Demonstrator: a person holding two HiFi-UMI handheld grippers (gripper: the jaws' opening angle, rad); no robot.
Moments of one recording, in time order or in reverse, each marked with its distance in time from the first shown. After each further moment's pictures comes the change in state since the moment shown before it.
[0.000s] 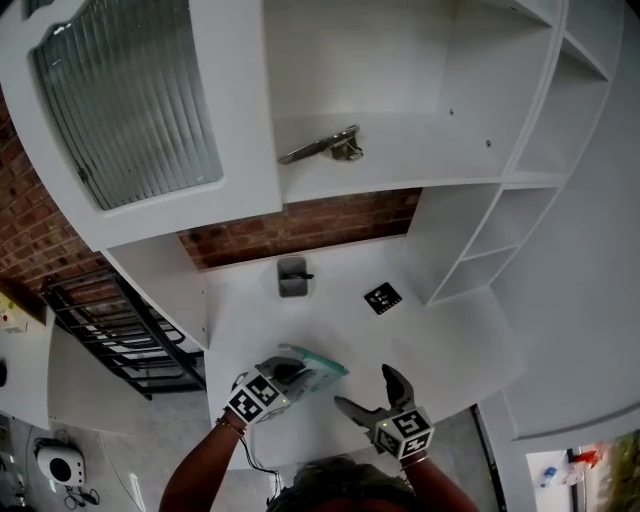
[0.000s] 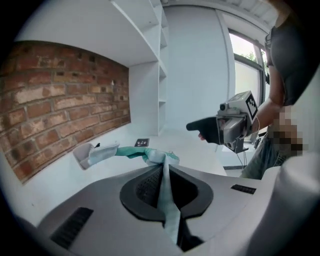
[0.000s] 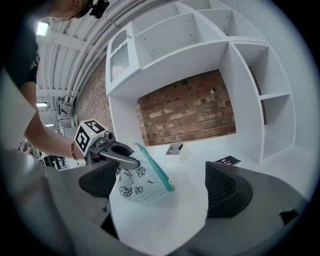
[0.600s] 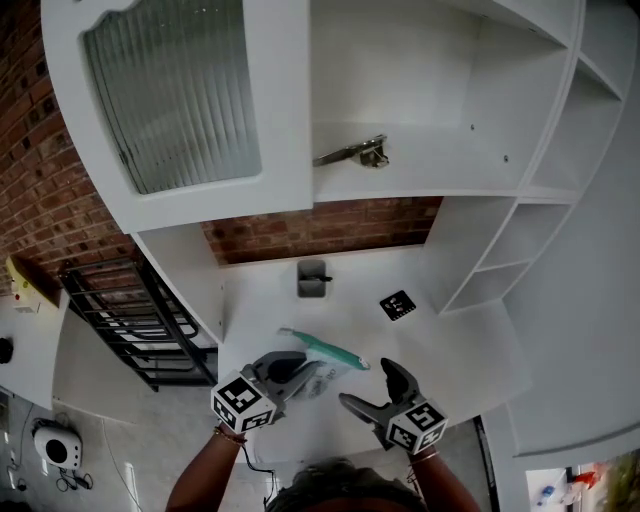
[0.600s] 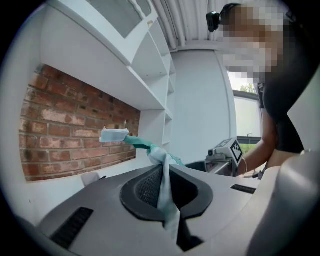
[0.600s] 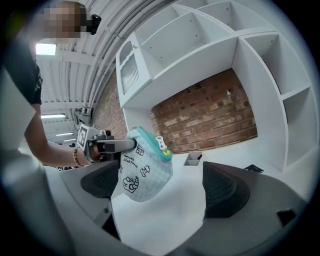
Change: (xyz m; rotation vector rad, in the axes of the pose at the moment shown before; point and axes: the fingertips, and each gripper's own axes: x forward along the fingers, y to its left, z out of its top) left arm -0.084 -0.010 0.088 -0.110 -0.421 0.064; right arm 0.004 0.027 0.040 0.005 -0.069 0.200
